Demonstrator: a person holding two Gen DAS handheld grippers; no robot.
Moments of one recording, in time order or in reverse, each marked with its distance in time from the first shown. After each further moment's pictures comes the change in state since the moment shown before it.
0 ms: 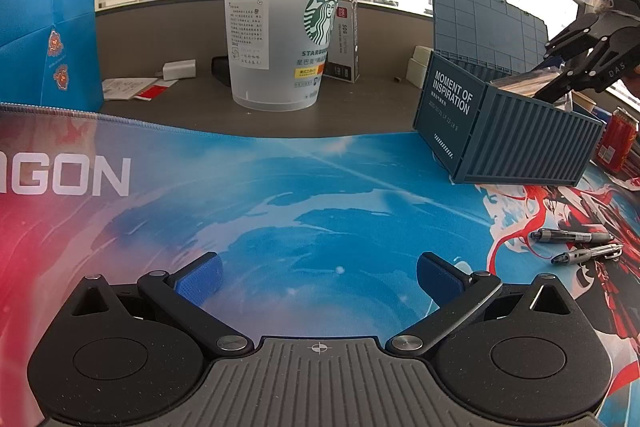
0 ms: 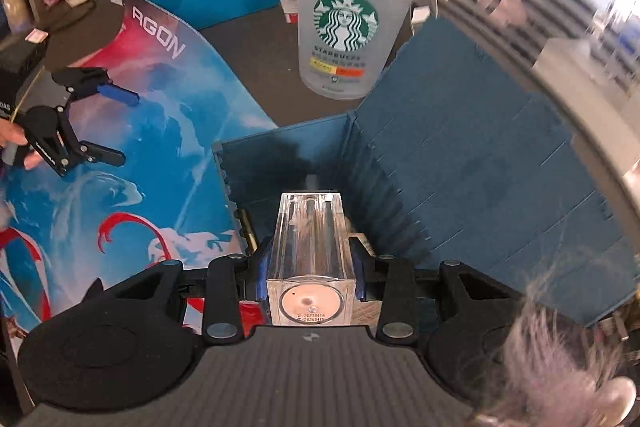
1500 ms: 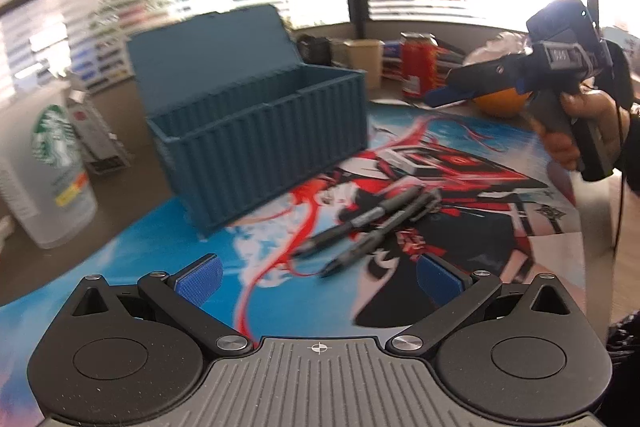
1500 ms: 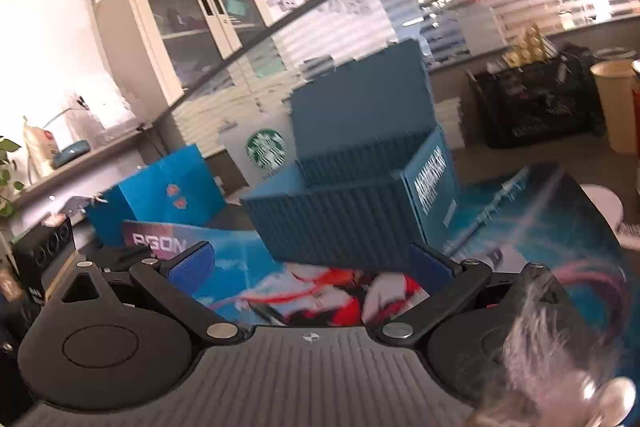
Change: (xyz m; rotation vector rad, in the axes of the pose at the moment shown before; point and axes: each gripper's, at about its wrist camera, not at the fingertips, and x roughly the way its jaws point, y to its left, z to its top) left arm -0.018 -0.138 0.002 0.527 -0.037 -0.392; right arm -0.056 0.105 -0.233 0.699 -0.745 -0.110
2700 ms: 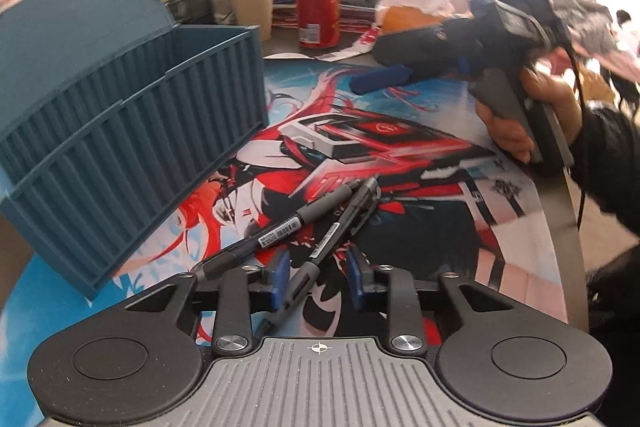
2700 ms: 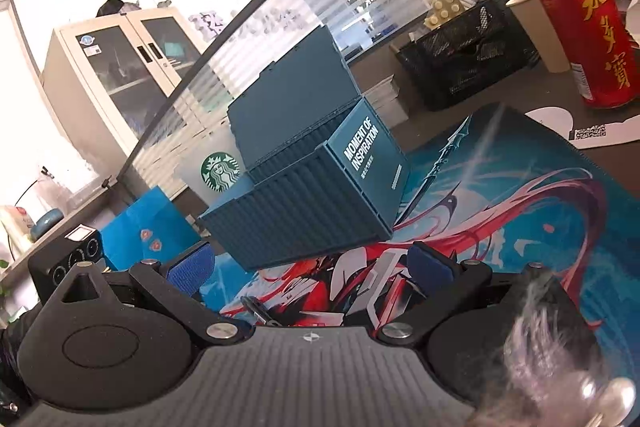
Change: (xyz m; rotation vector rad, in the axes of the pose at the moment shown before) left arm 0.069 -0.003 0.033 0.178 0.163 -0.312; right arm -0.013 -0.027 -0.021 0.237 -0.084 -0.078
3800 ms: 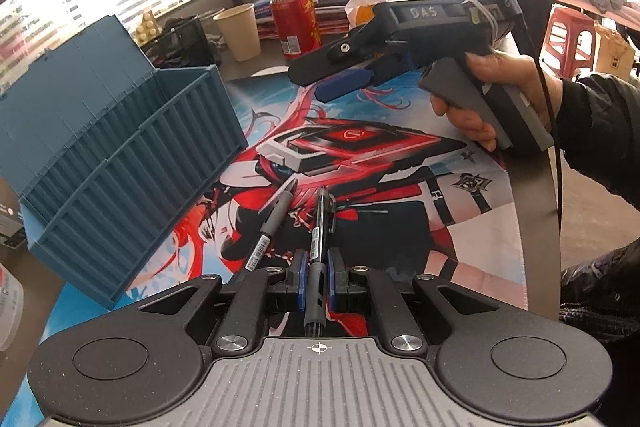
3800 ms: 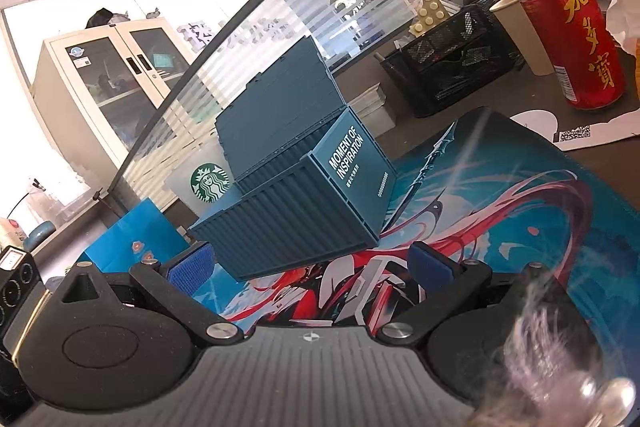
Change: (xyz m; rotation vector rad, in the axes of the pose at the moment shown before) left arm -0.019 -0.062 0.017 0.090 0.030 0.136; right arm -0.002 -0.004 0.002 0.019 -0.026 -0.029
